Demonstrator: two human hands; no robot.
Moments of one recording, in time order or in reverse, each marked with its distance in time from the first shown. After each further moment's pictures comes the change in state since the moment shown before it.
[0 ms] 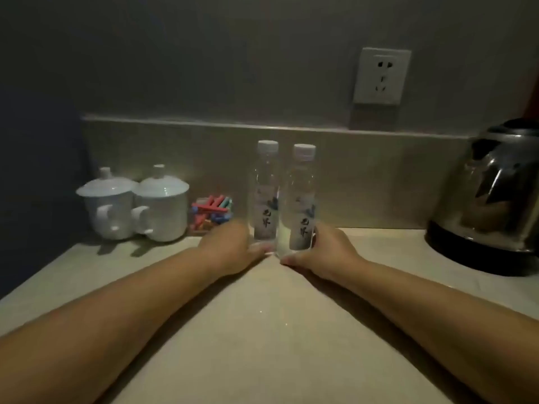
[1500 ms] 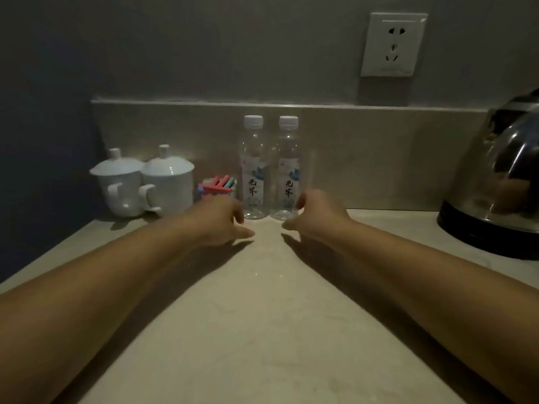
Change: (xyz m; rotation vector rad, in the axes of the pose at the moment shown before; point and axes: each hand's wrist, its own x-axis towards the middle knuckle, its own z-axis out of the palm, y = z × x) left_hand -0.017 -0.010 -0.029 0.050 -0.109 -0.089; right_hand 0.021 -0.020 0.003 -0.201 0.027 -0.005
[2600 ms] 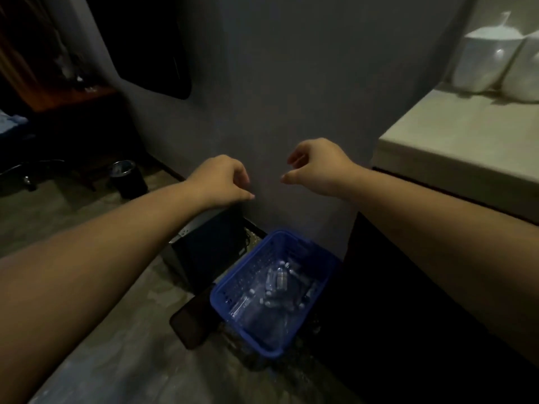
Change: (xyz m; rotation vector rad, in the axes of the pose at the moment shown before) left_hand -0.486 -0.281 -0.029 -0.067 0.175 -0.679; right_hand -0.295 -0.355 0.235 0.179 -0.580 -0.673
